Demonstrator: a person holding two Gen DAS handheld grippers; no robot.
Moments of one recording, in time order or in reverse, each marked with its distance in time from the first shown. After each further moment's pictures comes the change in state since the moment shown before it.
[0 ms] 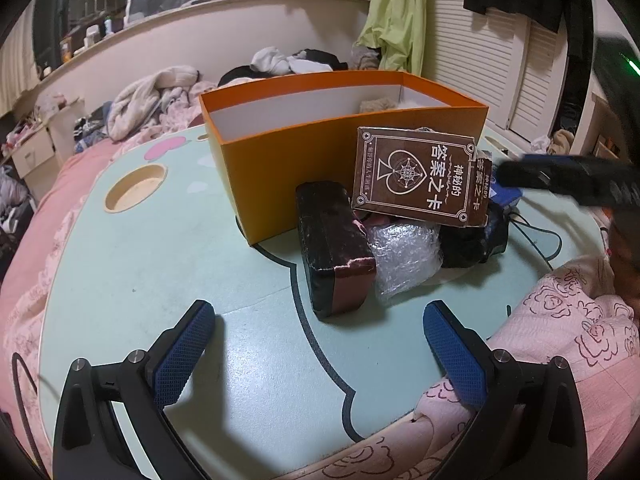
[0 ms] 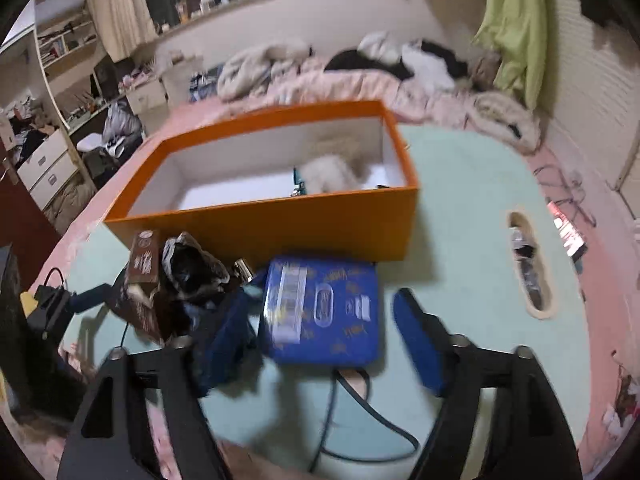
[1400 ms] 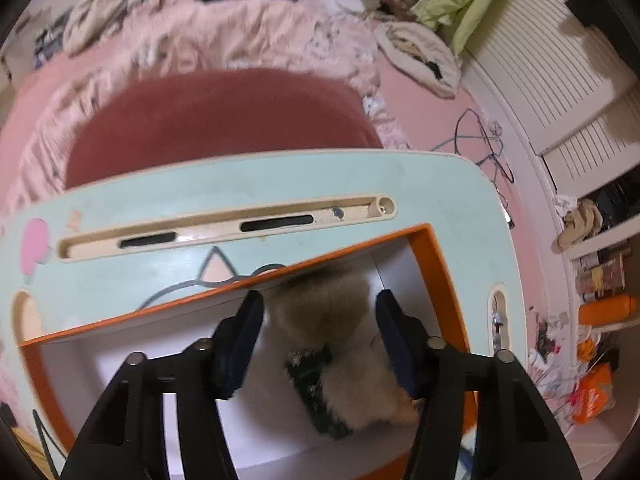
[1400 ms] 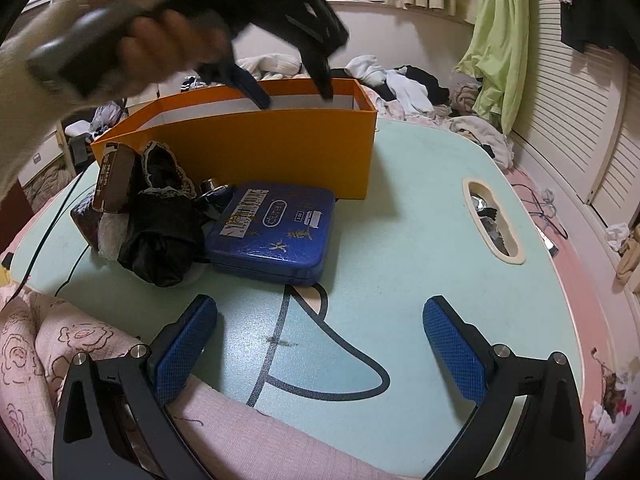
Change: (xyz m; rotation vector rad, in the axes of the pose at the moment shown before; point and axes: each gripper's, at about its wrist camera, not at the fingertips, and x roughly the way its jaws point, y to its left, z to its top) left arm 0.162 -0.039 0.235 -0.258 0.481 -0.104; right arm 0.163 0.003 -0.052 -0.056 -0.077 -0.099
